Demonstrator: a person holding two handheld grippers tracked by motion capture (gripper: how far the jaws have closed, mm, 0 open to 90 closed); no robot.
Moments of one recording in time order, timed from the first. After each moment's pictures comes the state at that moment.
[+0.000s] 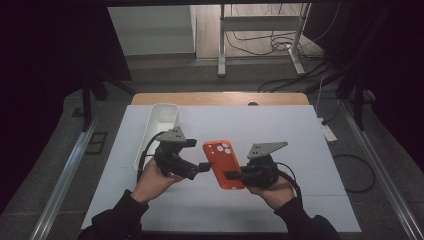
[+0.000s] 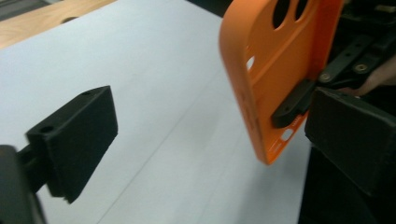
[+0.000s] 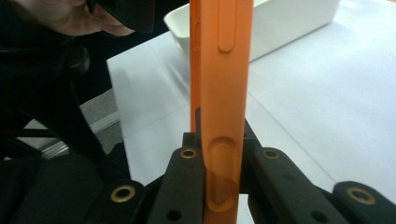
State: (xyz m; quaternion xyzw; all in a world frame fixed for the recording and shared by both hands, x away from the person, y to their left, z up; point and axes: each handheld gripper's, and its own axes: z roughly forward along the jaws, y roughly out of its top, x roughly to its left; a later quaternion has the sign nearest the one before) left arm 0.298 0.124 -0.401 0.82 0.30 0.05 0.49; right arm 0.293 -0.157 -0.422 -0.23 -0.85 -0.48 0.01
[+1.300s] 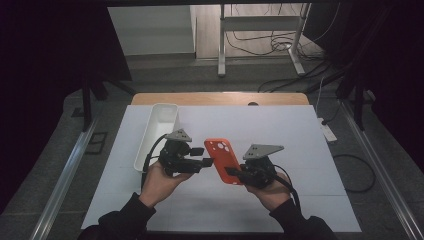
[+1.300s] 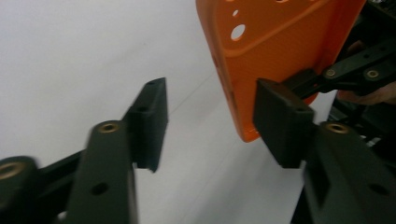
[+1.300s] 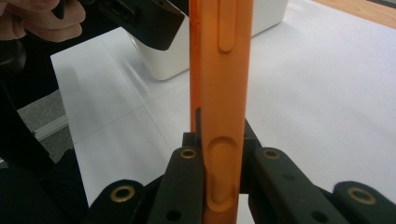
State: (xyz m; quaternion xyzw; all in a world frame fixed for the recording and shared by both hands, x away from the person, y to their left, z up) left arm 0.299 0.111 -0.408 0.82 0.35 0.01 0.45; right arm 0.290 -0.148 -0.426 -0.26 -0.85 -0.45 -0.07
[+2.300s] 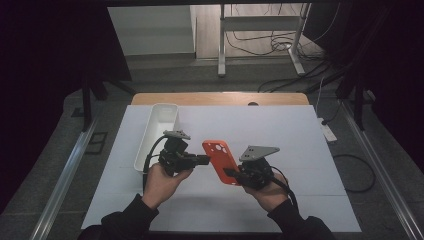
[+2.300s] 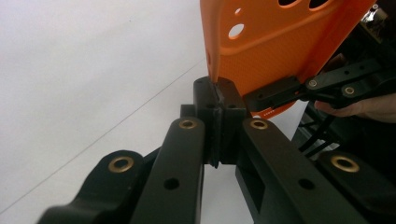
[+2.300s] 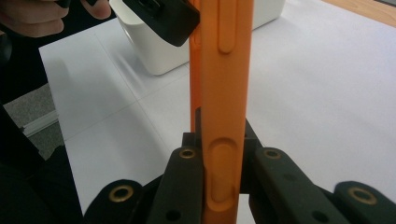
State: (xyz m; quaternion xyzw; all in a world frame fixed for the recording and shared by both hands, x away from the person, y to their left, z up) left arm 0.304 0.114 -0.414 0.80 0.40 -0.06 0.45; right arm 0.288 -0.142 -0.431 -0.26 -0.86 -0.44 -0.08
